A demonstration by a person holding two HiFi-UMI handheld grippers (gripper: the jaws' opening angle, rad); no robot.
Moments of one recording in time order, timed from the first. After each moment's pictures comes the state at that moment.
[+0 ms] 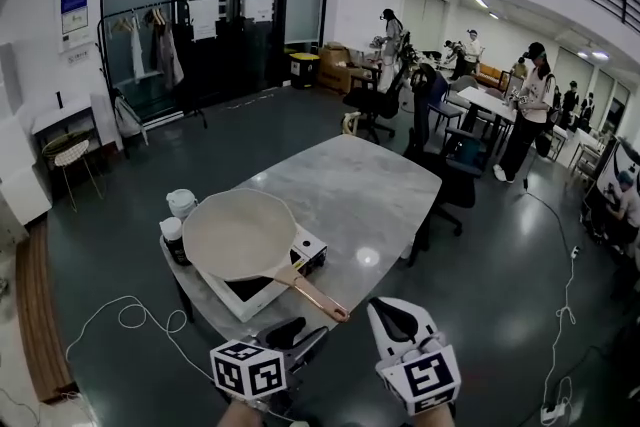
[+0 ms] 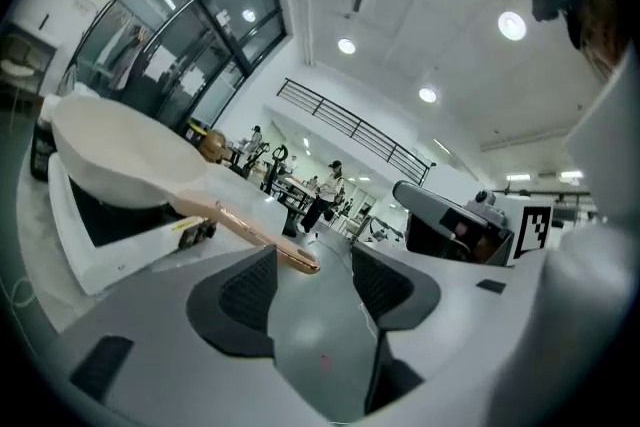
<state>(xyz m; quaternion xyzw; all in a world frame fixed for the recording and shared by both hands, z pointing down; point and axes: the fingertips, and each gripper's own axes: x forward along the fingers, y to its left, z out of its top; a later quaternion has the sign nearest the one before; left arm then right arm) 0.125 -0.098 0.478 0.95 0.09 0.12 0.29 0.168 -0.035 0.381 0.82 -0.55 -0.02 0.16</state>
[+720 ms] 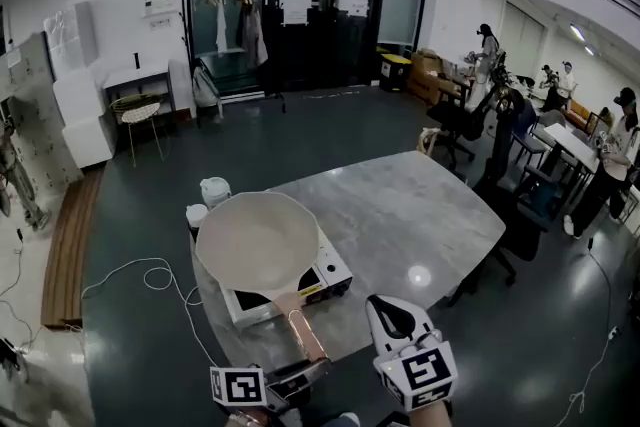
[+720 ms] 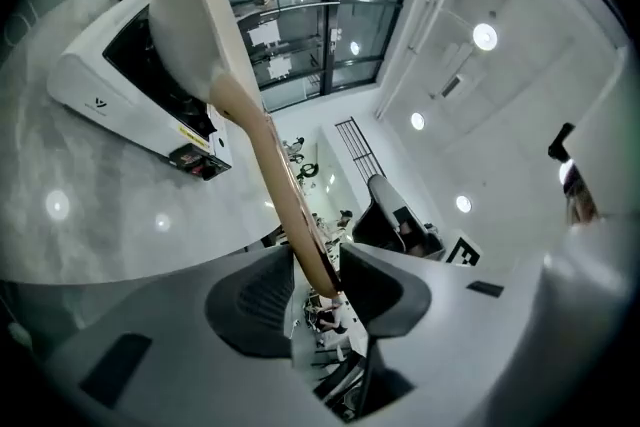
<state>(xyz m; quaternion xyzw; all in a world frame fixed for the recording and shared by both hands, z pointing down) 0.184 -0.082 0.516 0.82 0.05 0.03 0.57 0.277 -0.108 0.405 0.72 -0.68 0.00 0.14</state>
